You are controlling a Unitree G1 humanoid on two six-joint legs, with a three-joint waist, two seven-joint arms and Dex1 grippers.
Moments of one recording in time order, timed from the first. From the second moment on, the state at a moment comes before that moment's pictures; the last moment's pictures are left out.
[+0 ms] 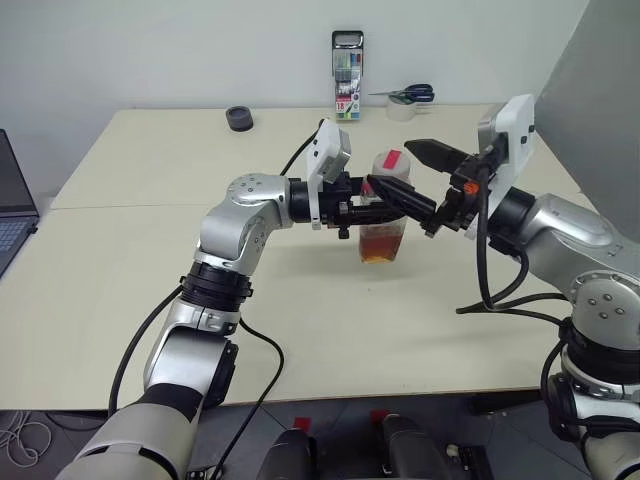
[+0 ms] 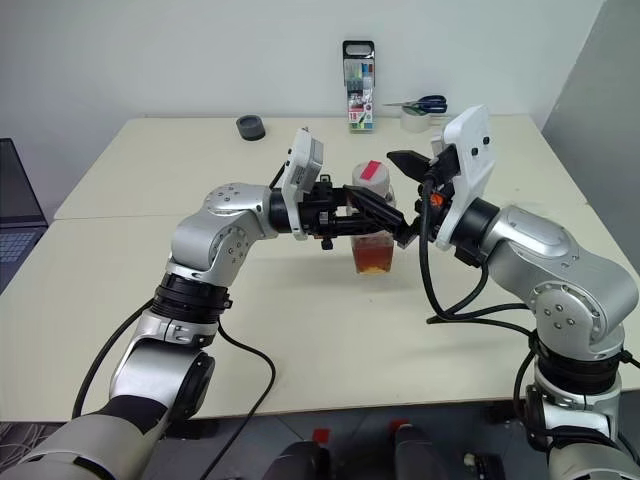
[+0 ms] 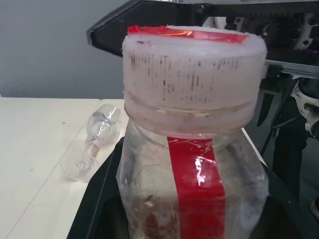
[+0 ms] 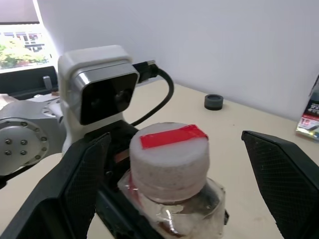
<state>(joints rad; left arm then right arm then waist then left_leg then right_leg) -0.95 0.32 -0.13 0.25 -0.43 0.45 -1.17 -0.69 -0.50 -0.12 -0.56 0.82 0.98 0.31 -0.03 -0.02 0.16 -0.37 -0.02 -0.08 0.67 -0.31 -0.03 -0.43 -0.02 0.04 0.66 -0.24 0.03</state>
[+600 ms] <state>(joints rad) -0.94 0.32 -0.14 0.24 -0.41 0.45 -1.16 -0.67 -0.59 -0.15 -0.53 0.85 0.97 0.37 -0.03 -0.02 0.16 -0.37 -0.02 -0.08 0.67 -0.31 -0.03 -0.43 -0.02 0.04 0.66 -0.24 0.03</state>
